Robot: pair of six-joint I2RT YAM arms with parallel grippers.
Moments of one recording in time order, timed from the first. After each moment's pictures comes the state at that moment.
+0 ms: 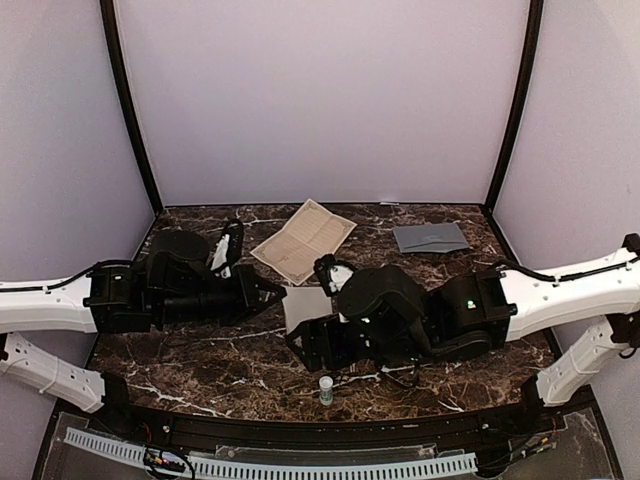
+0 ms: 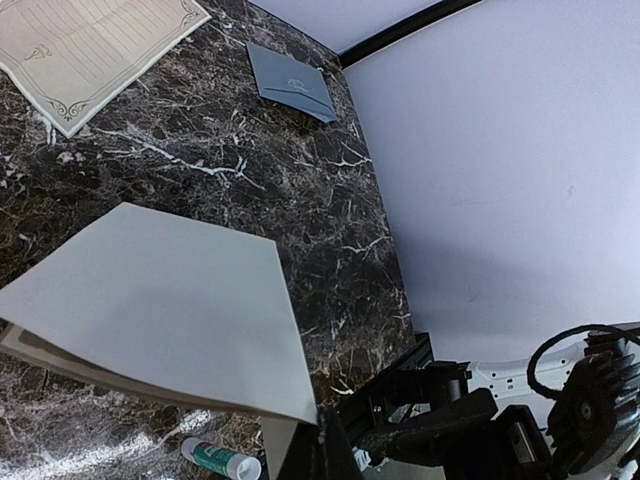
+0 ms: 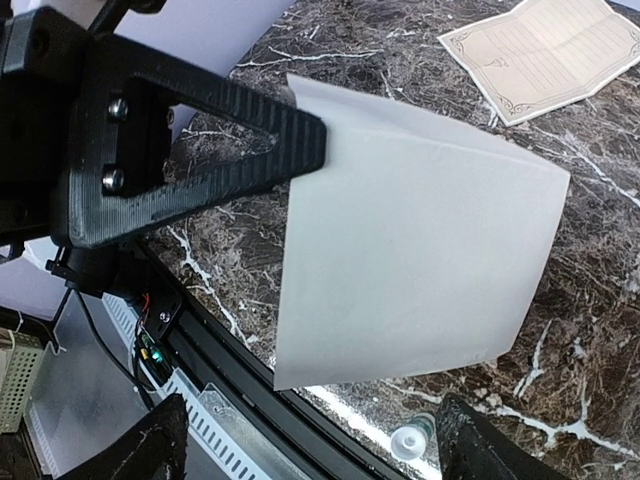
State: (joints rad) left arm -1.13 1.09 0.84 -0.20 -0.15 -1.11; right arm 1.47 1.47 1.22 -0.43 0.37 0.81
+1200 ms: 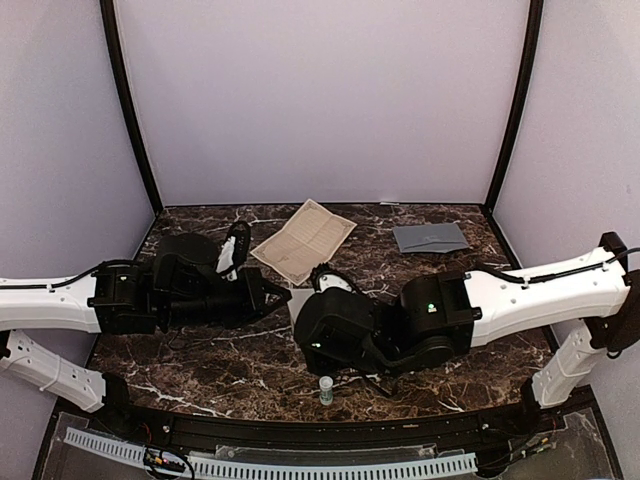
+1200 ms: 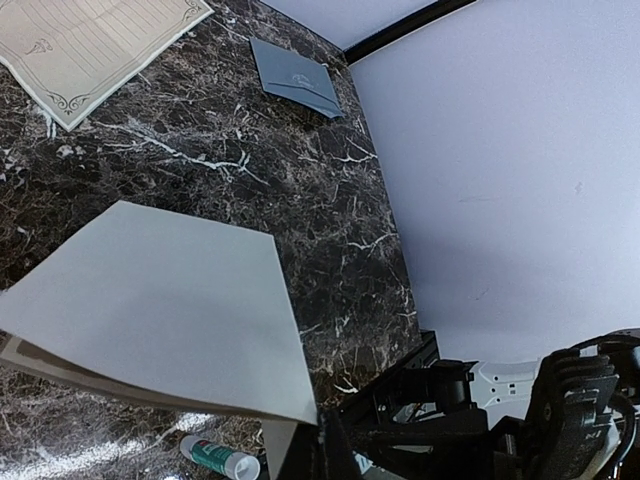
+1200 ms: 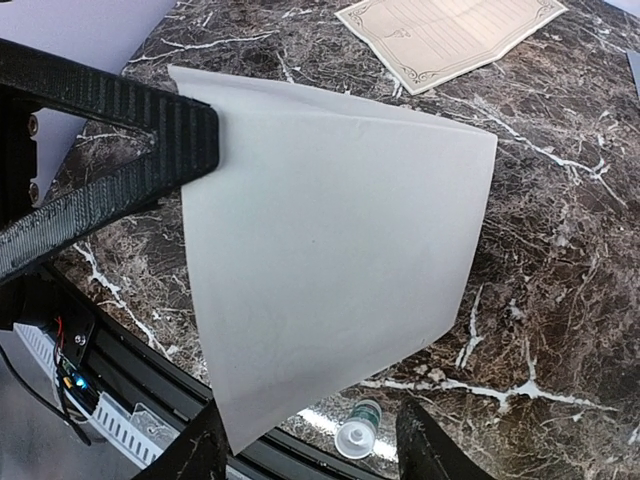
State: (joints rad) left arm -1.17 1.13 0.88 -0.22 -0.19 -1.12; right arm 1.52 1.64 1.43 -0.75 0.55 0.98
